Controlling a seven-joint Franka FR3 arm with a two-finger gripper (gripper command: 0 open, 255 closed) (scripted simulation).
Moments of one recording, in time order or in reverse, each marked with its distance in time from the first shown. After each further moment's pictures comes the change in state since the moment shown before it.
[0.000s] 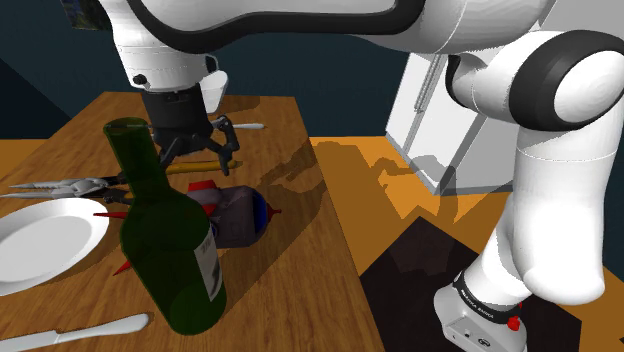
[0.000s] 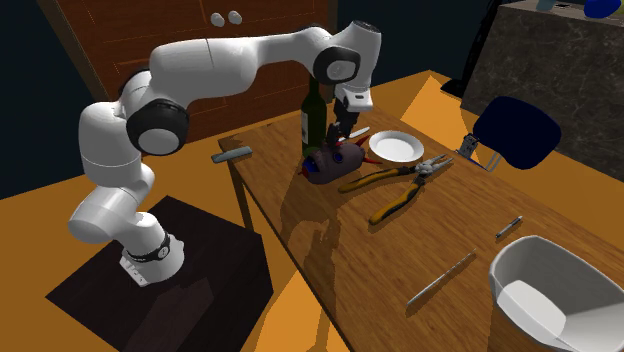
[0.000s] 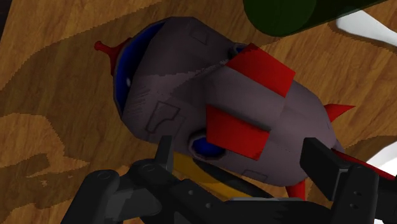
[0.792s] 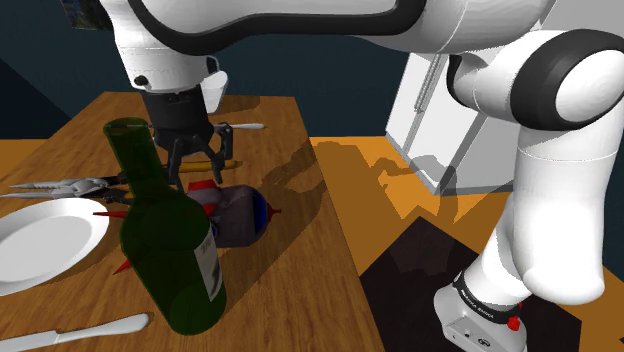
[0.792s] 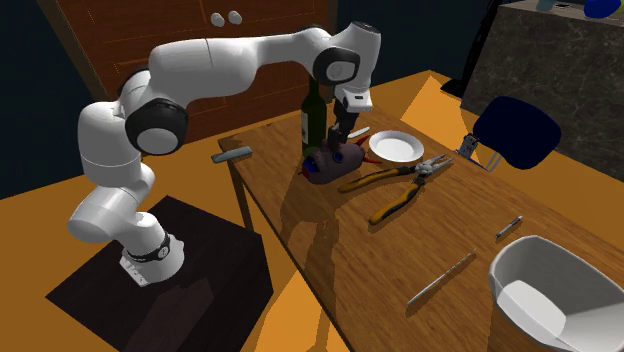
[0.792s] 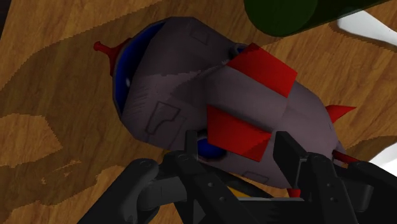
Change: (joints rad) arm -0.003 -0.005 0.000 -0.011 0.002 0.007 -0.001
